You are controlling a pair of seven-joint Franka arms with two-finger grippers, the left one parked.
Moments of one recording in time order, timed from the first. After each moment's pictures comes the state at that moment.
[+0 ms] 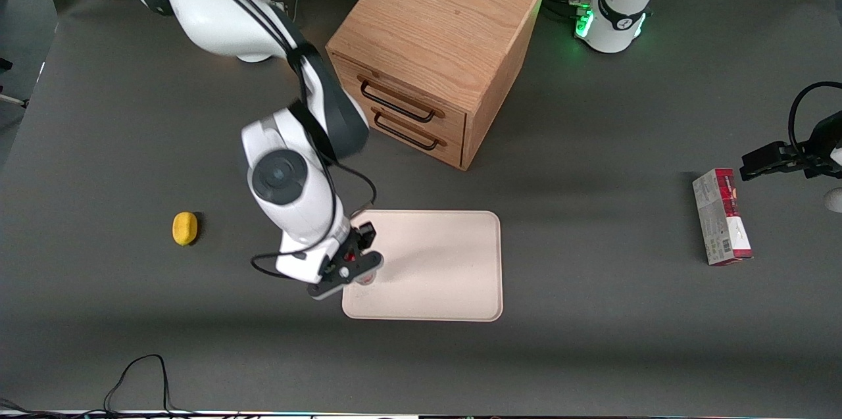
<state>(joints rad) 0.58 0.86 -0.17 -0.97 0.09 1.93 -0.01</state>
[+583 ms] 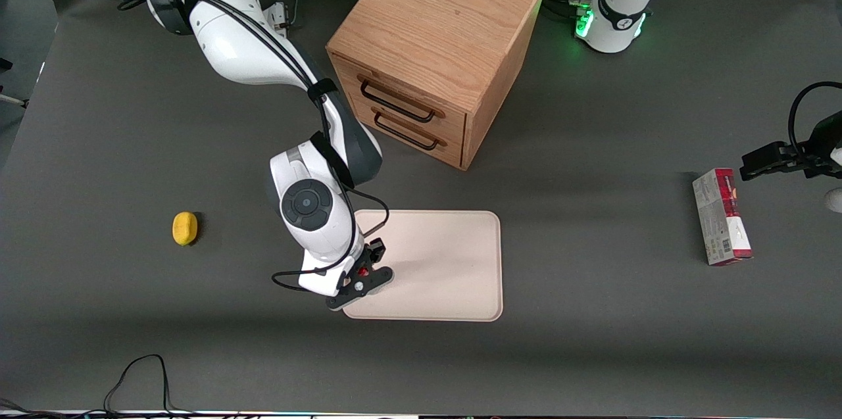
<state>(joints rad) 0.58 0.93 -0.17 -0.96 0.09 1.99 -0.01</state>
